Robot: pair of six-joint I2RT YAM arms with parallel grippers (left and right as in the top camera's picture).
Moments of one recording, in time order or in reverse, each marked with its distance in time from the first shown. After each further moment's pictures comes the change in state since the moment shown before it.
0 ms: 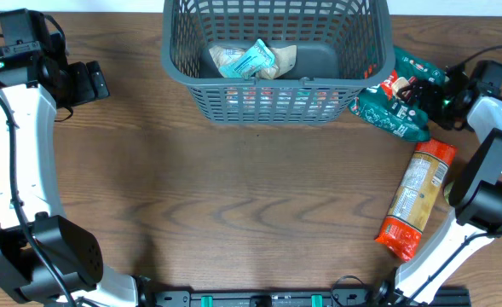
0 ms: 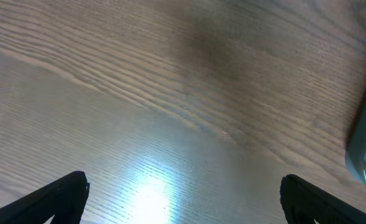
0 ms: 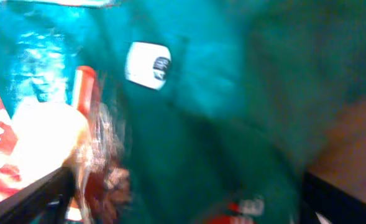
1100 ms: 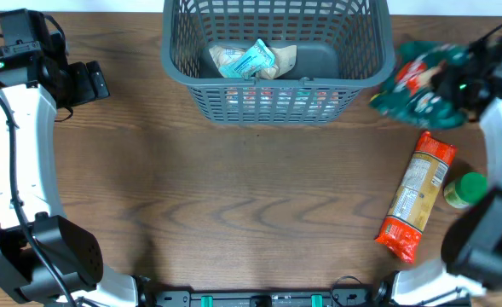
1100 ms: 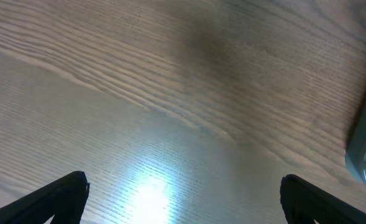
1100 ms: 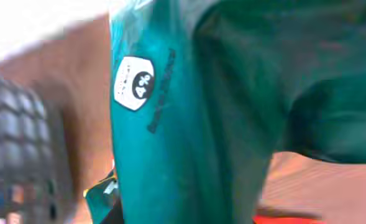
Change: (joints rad) left arm 0.000 0.000 0.000 -0.001 0.000 0.000; right arm 0.053 -0.436 -0.034 -0.108 0.254 -0.006
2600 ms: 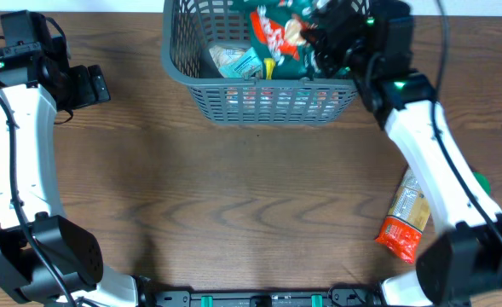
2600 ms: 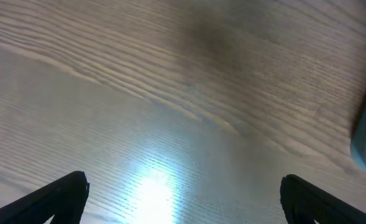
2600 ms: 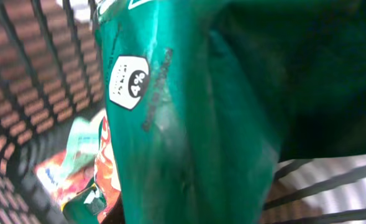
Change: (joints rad) left arm 0.000 0.000 0.000 -0.029 0.000 0.023; right arm 0.598 -0.039 0.000 0.332 -0.142 -0.502
